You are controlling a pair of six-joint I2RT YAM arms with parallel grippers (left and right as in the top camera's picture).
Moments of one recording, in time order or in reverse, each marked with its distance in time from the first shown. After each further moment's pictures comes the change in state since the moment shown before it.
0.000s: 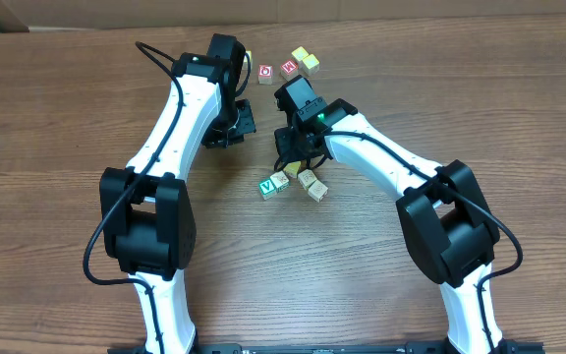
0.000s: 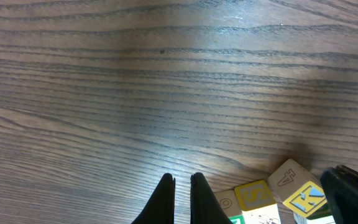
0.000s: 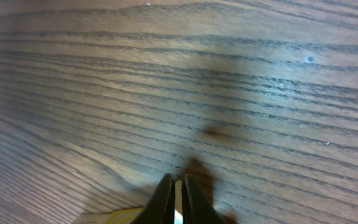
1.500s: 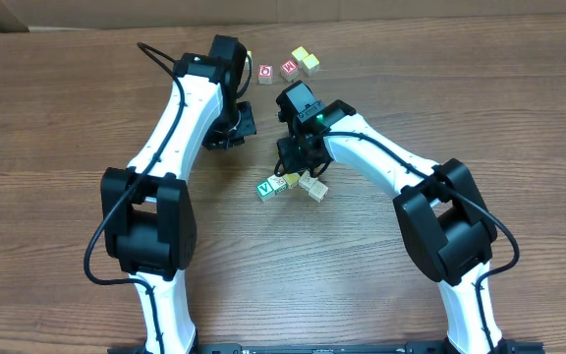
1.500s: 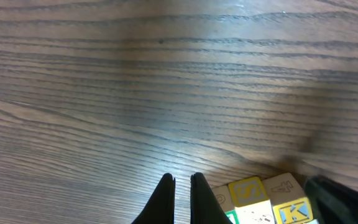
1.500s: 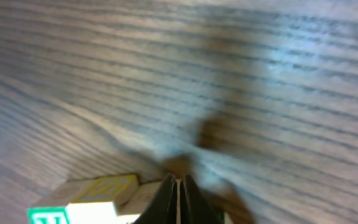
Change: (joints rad) left arm -0.011 0.000 0.000 -0.020 0.000 0.000; right arm 0.000 0.014 0.000 -0.097 -0.067 -0.033
